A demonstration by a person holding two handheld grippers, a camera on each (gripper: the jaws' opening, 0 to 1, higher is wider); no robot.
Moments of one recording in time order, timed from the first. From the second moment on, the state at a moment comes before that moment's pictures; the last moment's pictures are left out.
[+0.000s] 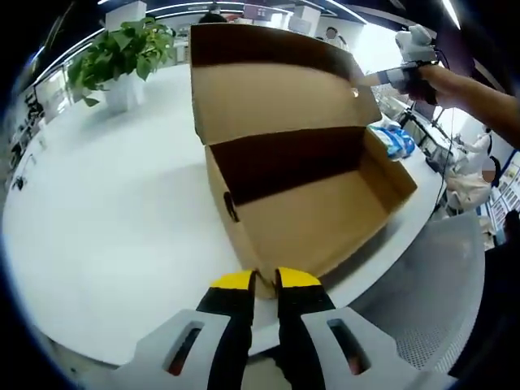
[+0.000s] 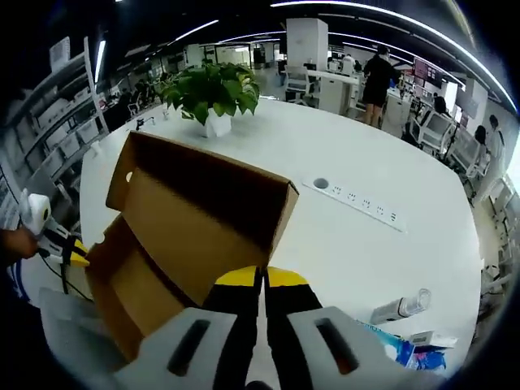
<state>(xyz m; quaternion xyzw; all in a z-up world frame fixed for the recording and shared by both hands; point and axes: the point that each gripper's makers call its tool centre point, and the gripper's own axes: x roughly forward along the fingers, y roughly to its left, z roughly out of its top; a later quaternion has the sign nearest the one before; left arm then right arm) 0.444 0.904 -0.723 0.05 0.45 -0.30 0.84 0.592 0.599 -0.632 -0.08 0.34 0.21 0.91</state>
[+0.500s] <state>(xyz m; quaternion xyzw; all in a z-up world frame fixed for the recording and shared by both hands) 0.445 0.904 -0.724 0.05 0.45 -0.30 0.84 0.562 0.599 -0.622 -0.07 0.30 0.20 0.93</state>
